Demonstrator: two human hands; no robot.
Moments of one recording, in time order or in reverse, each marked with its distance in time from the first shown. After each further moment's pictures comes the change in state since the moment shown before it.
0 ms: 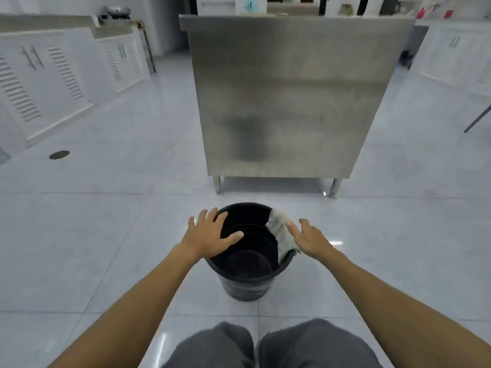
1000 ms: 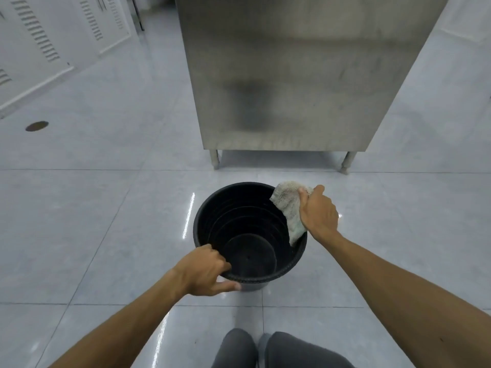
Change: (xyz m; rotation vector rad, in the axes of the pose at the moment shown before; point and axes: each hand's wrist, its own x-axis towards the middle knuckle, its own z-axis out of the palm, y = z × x) left_hand 0.006 -0.041 0.107 0.260 -0.180 0.509; right_hand 0.091 0.009 0.035 -0.177 0.518 0.015
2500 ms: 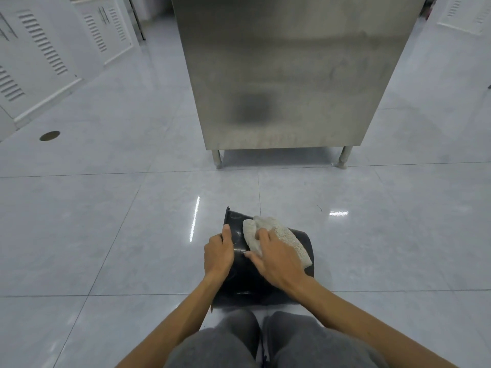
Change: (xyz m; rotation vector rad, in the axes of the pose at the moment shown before) left_hand 0.012 0.077 -0.020 -1.138 0.628 -0.950; right_hand -0.150 -0.006 0.020 -0.065 -0.322 -0.563
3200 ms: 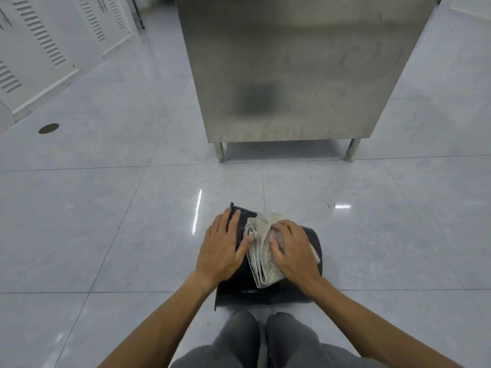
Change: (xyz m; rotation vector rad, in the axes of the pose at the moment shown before) left_hand 0.027 -0.030 -0.011 0.620 -0.072 0.681; right_hand 0.015 0.047 0.036 0.245 0.345 0.023
